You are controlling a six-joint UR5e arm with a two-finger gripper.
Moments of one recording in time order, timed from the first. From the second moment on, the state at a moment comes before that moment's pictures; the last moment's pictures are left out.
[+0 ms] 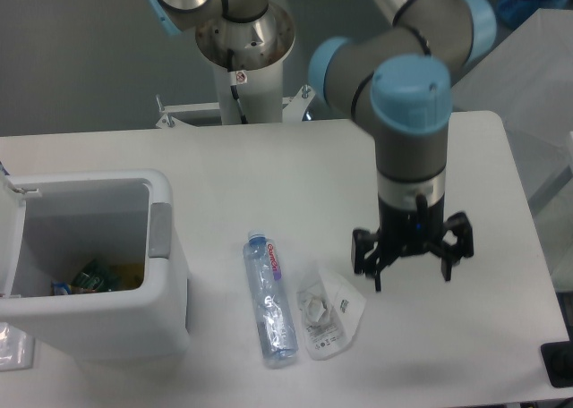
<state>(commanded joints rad) 2.50 -2.08 -1.33 -0.92 1.52 0.32</state>
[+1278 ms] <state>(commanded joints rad) 2.37 -2.22 -1.39 -0.82 1.54 0.17</state>
